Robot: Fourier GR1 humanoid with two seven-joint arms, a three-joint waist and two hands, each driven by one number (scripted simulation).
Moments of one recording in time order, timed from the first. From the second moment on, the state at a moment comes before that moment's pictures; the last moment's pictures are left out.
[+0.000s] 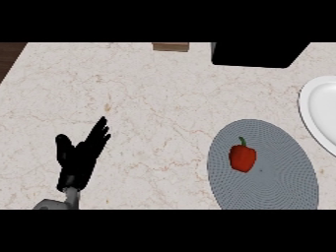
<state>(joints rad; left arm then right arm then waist) -0.03 0.17 -0.21 -1.44 0.19 0.13 0.21 -0.54 -0.70 -0.32 -0.45 0.23 -0.23 -0.59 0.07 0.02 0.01</state>
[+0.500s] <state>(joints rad) -0.04 0.17 -0.20 -1.42 0.20 0.11 0.20 -0.66 -0.69 -0.31 -0.26 0.25 -0.07 -0.69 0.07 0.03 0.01</state>
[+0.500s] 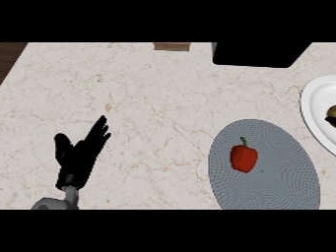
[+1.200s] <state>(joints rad) -0.02 0.17 -0.18 -1.42 0.19 0.11 0.18 -0.64 -0.83 -0.49 -0.14 0.07 0.30 -0.78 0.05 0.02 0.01</state>
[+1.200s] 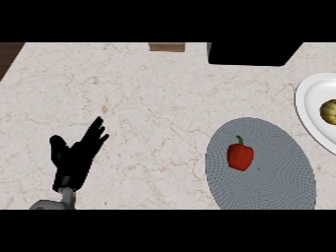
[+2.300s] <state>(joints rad) 0.00 0.17 -0.16 -1.43 0.19 0.11 0.19 -0.32 -0.94 -0.40 -0.24 0.13 0.42 -0.88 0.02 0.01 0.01</state>
